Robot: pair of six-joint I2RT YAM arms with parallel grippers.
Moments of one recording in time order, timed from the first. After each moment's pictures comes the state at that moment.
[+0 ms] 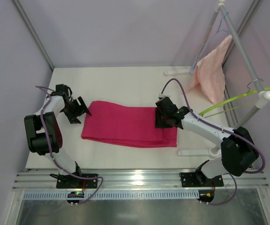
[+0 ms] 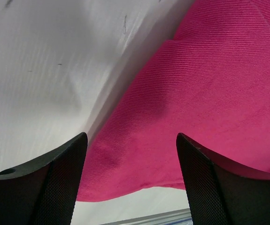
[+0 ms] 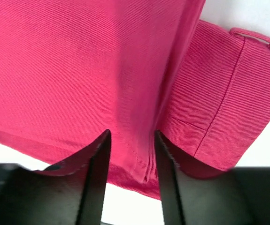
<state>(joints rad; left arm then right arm) 0.18 1.71 1.15 -0.72 0.28 -0.40 0.64 1.43 0.95 -0.53 0.13 0.57</state>
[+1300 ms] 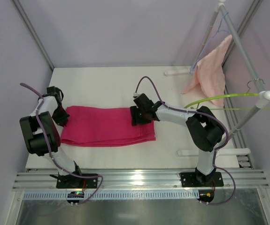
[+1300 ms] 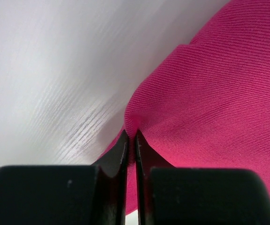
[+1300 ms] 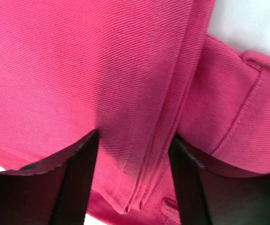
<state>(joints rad) 0.28 1.73 1.17 -0.81 -0.23 -0.40 0.74 1.87 1.23 -0.35 0.00 0.50</state>
